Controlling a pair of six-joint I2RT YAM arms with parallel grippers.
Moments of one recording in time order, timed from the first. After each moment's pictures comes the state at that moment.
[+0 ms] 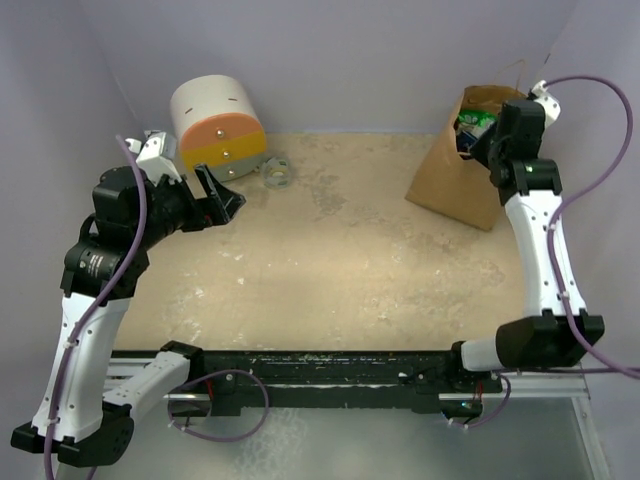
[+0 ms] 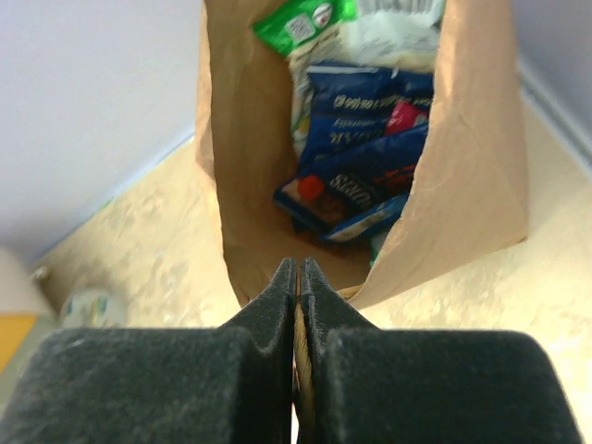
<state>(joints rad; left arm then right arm) -0.24 0.93 1.41 -0.85 0.19 -0.50 0.00 1.42 1.62 -0.66 0.30 0.55</state>
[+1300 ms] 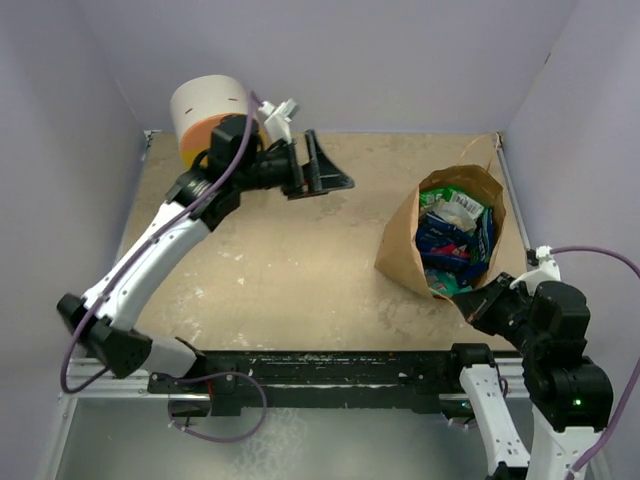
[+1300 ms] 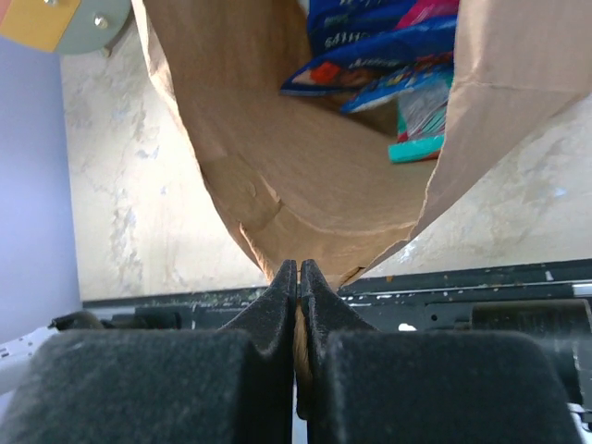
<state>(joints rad) -0.56 1.34 1.51 -0.48 0.53 -0.82 0.00 0.44 1.20 -1.35 -0.23 0.57</state>
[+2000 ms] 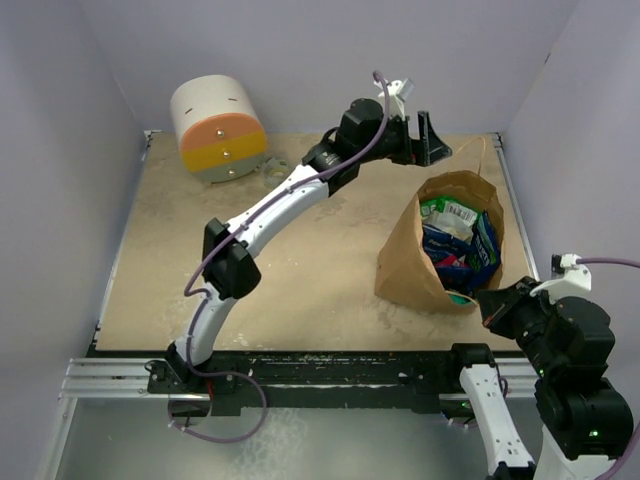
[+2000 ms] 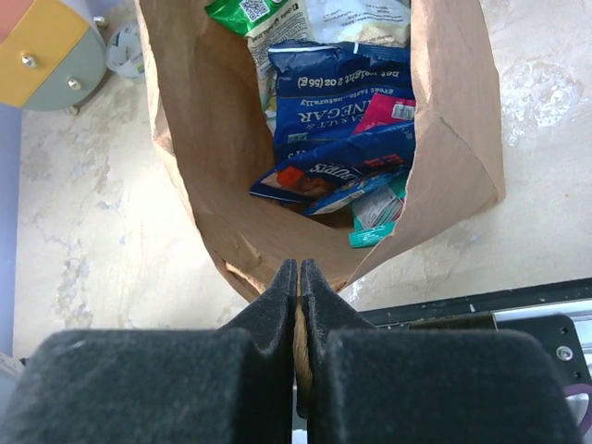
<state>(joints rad) -0.81 2.22 2.34 -0.22 0.29 -0.63 0.00 0.44 1.35 -1.38 -0.05 0.48</state>
